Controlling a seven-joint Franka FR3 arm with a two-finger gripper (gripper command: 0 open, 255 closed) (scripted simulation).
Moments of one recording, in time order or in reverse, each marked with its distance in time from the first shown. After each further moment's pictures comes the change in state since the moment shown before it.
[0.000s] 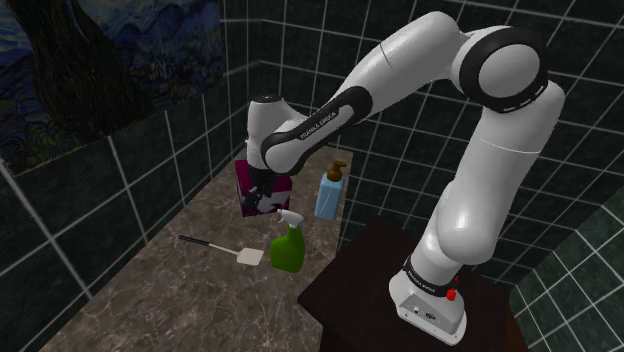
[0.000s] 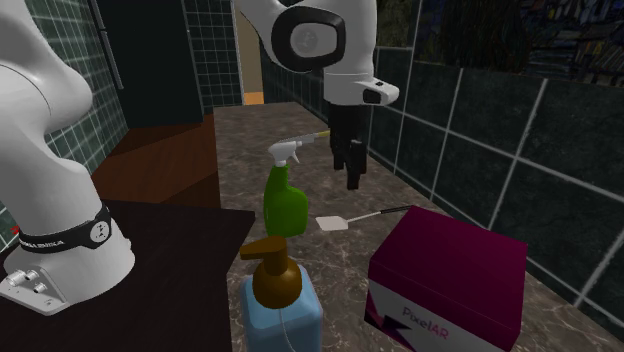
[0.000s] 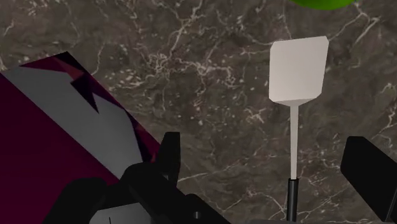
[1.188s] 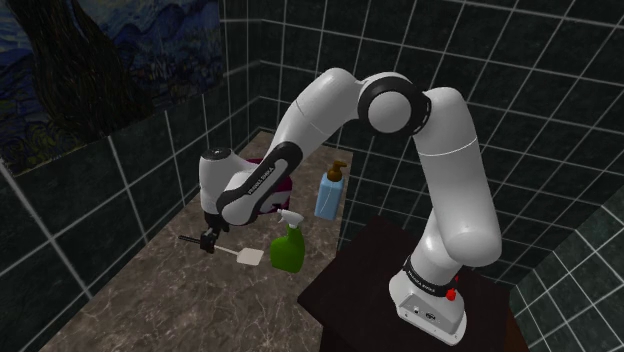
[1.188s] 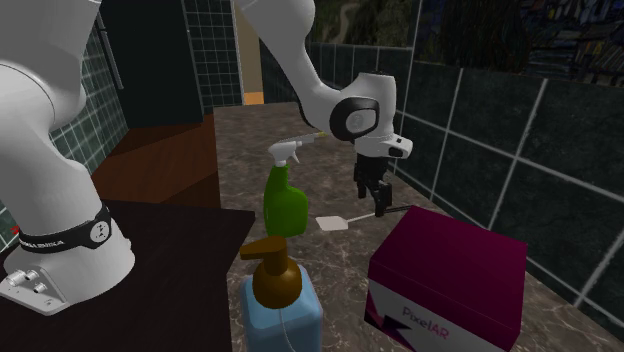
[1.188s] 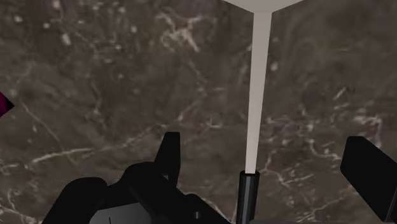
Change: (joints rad) arm 0.137 0.537 -0.016 0.378 -0.148 0.186 0.112
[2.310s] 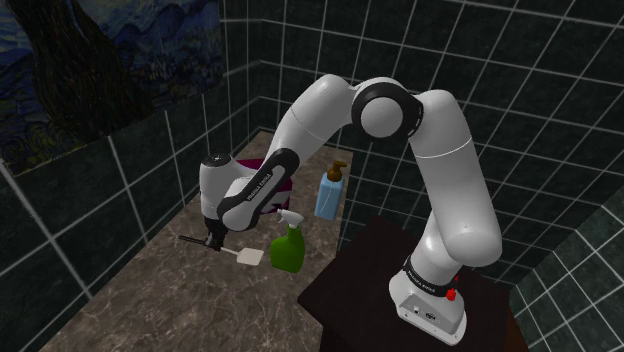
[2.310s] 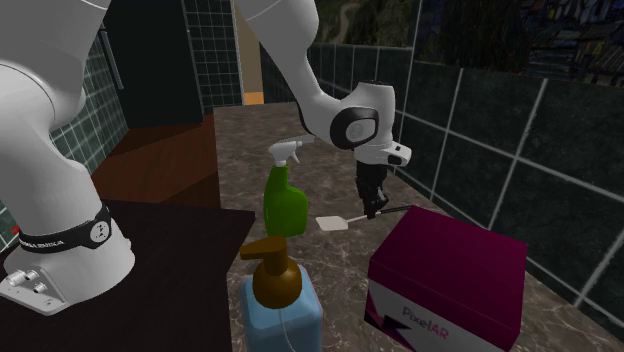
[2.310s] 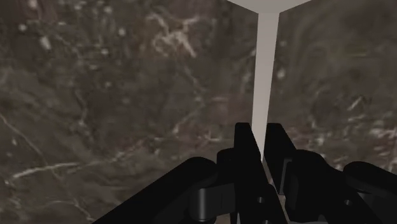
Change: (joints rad) arm 0.008 0.044 -0.009 0.015 -0.009 0.029 0.007
